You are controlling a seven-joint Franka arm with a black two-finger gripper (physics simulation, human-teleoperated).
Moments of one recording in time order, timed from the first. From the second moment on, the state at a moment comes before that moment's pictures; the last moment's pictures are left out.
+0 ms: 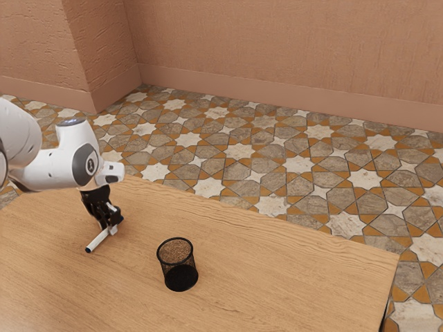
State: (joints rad) arm -0.09 0.36 0.41 -2.12 -0.27 2.37 0.63
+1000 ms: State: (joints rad) arm -0.33 -0.19 0.41 -2.34 -0.53 2.36 0.76
